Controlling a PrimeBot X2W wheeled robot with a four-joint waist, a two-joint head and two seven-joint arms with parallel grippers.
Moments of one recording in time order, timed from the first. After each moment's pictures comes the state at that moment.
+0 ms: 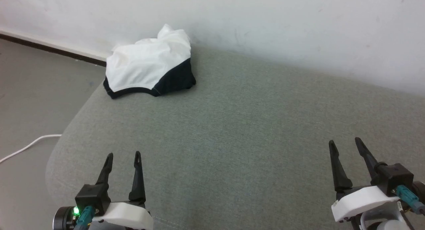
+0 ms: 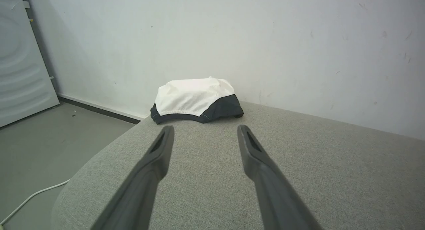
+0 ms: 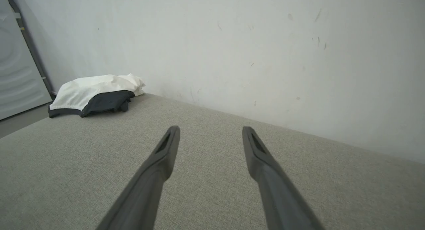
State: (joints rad) left arm 0.08 0.05 -0.02 -0.01 -0.11 0.05 -0.15; right arm 0.02 -0.05 -0.05 0.08 0.06 0.13 -0.15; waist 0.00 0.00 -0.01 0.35
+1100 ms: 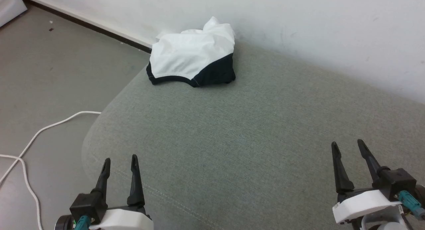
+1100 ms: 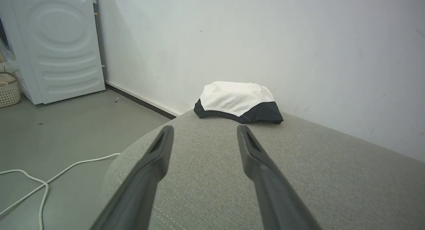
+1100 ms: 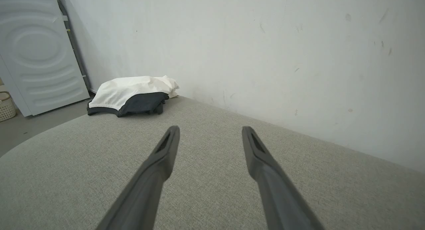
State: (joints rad) left arm 0.10 0.05 -0.04 -0.01 -0.19 0.08 -0.22; right arm 0.02 -0.05 -0.06 0.12 0.06 0.13 -0.22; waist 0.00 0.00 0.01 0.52
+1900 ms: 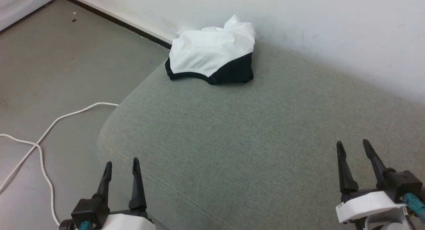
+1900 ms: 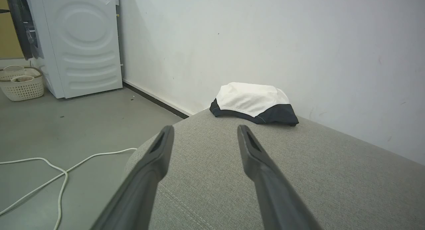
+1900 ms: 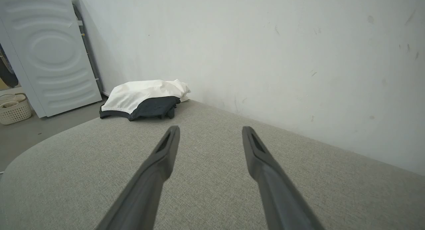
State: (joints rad) left arm 0.12 0.05 -0.06 0.00 -0.20 0.09 -0.26; right arm 0.02 -0.05 -0.08 0.13 0.07 0.13 -0.26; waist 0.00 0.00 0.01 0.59
